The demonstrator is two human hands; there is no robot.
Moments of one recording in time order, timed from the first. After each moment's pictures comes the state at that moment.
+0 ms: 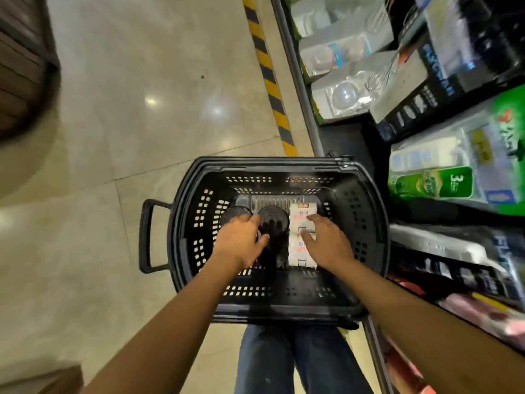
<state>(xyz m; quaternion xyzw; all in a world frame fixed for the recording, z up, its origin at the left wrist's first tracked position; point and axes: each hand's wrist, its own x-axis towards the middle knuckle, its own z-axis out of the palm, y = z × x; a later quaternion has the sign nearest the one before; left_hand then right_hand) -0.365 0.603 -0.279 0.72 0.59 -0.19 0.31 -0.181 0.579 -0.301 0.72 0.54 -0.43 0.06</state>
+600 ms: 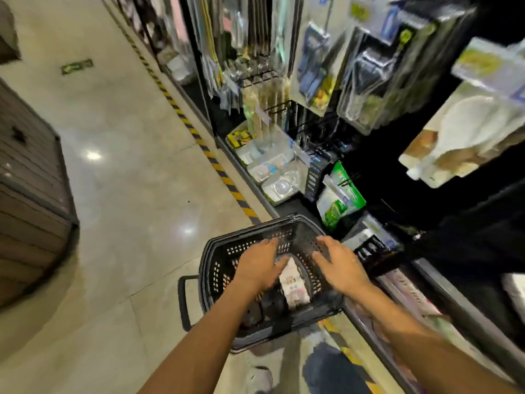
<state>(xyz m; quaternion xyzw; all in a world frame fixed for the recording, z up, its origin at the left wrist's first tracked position) -0.371 0.537 -0.038 0.86 0.43 -0.06 0.26 -0.207 0.449 -0.026 0.81 0.50 -0.28 -0.13</state>
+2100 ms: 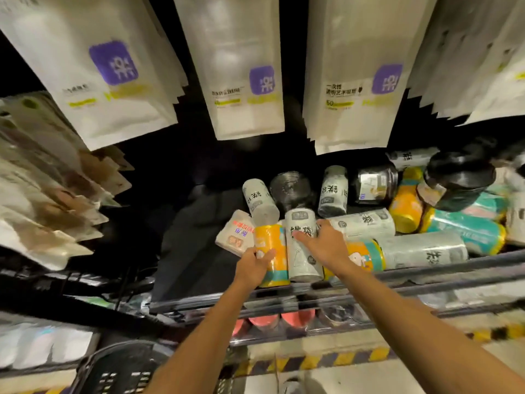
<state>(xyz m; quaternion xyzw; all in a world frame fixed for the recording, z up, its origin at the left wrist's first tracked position) 0.054 0.236 -0.088 0.82 0.25 -0.16 0.48 0.085 0.070 -0.052 0.87 -0.11 -0.13 -0.46</state>
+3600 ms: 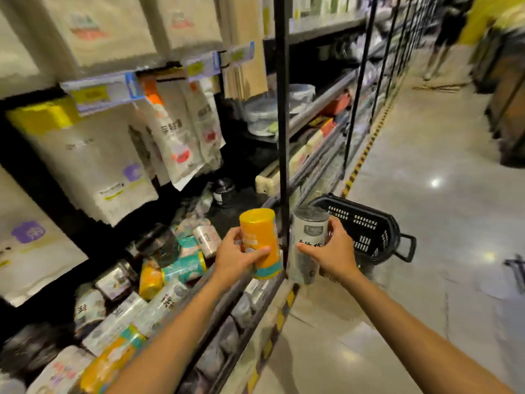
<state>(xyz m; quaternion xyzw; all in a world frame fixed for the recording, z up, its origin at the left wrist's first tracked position) -0.071 -0.207 0.098 0.76 -0.29 -0.20 0.55 -0.231 -0.341 0.105 0.74 -0.36 0.34 -0.46</state>
